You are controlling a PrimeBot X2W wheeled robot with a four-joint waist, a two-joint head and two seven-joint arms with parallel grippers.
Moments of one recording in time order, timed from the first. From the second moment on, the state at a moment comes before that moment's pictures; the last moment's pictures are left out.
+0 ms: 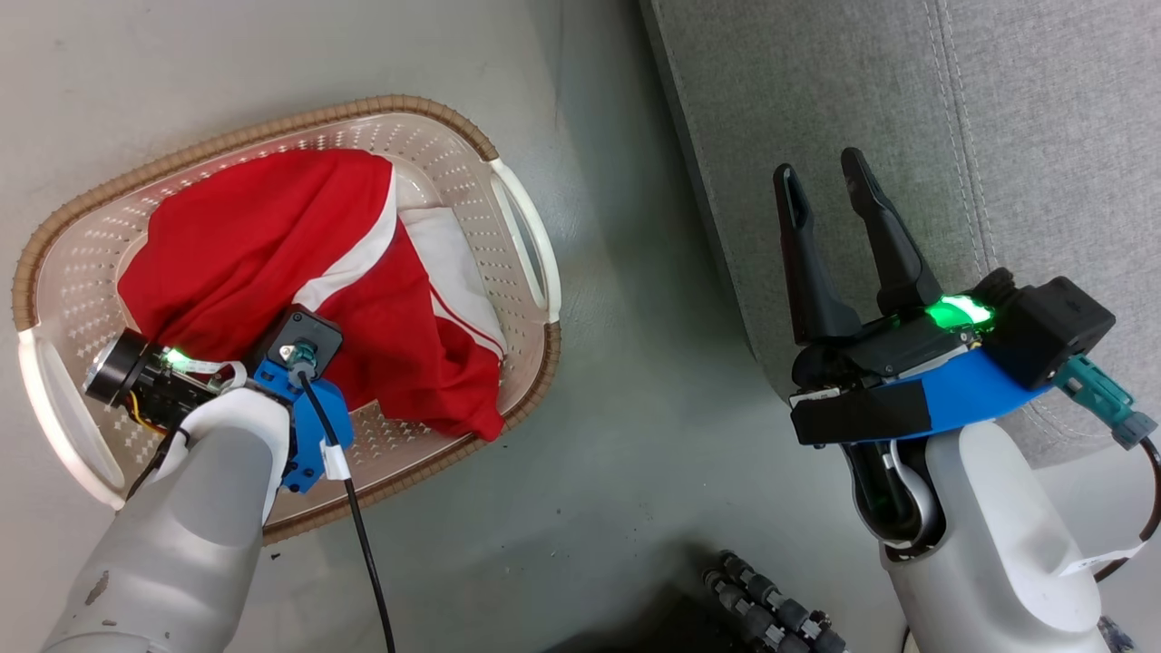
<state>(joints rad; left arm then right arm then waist) -0.82 0.23 -0.55 1.23 0.05 0.02 -0.16 -0.46 -0.05 0.22 0.14 0.42 0.13 -0.26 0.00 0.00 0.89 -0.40</state>
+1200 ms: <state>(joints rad) -0.72 0.06 -0.61 1.19 -0.07 -0.08 -0.26 -0.33 -0.05 0.15 0.34 0.20 0.13 -0.25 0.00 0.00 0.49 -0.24</state>
